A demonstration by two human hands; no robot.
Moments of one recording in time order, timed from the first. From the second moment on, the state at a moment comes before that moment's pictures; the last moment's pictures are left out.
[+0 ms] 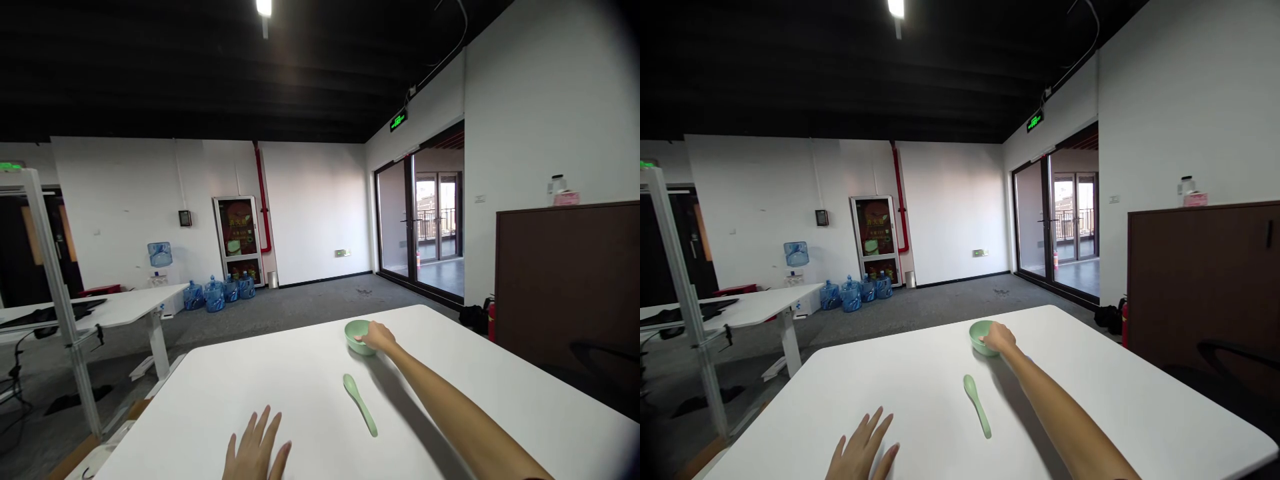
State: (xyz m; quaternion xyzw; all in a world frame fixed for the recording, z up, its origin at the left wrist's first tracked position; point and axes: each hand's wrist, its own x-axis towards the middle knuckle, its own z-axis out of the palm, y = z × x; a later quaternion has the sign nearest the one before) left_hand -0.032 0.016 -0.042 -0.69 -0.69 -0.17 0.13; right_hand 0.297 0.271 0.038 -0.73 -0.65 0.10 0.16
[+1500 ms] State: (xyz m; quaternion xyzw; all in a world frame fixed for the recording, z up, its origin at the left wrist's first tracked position) left_hand -0.017 0.007 -0.021 -0.71 -0.68 -0.15 0.08; right_hand 0.446 0.170 -0.036 -0.77 -0.61 0.06 0.18
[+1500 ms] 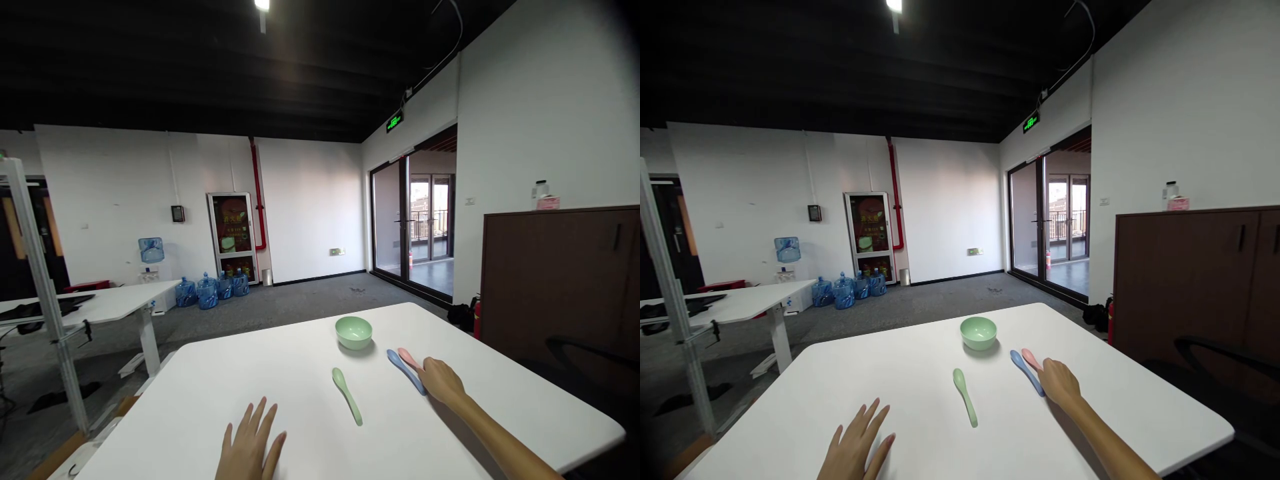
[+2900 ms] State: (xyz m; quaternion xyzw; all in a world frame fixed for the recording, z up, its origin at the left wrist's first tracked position) left_hand -0.014 0.006 -0.015 -0.71 -0.68 -0.15 0.07; right_hand 0.374 0.159 -0.024 -0.72 -0.68 0.05 0.14
